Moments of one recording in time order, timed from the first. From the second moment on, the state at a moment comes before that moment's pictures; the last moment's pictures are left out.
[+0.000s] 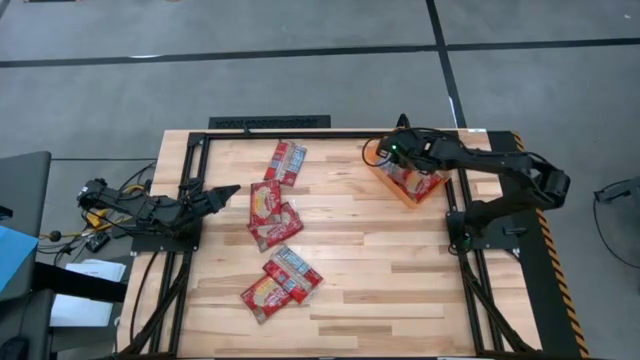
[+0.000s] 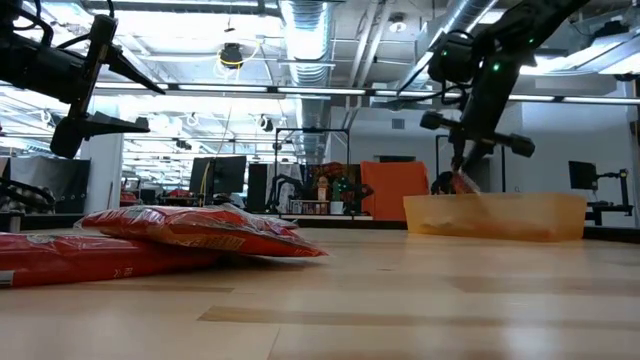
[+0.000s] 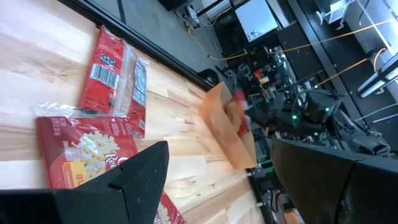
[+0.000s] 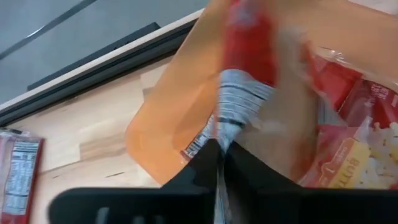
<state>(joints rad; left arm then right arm) -0.33 0.08 0.14 -0.18 -1.01 -1.17 -0.56 1.33 0.84 -0.53 0.39 1.25</state>
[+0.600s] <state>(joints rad) -0.33 0.08 0.14 -0.17 -1.01 -1.19 -0.59 1.20 0.87 -0.78 0.18 0.81</state>
